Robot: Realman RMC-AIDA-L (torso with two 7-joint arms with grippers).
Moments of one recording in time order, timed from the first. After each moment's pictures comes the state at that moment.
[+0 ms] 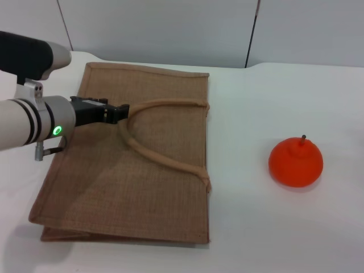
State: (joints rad) left arm -0.33 -2.04 1.54 1.15 -0.88 -0.59 0.58; right arm 0.43 2.02 2.23 -0.03 -0.58 1.12 -2.72
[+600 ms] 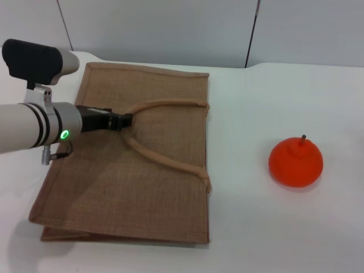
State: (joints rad) left arm -0.39 -2.04 1.54 1.04 -0.88 -0.58 0.56; right arm 0.43 2.02 2.23 -0.03 -0.58 1.13 -2.72
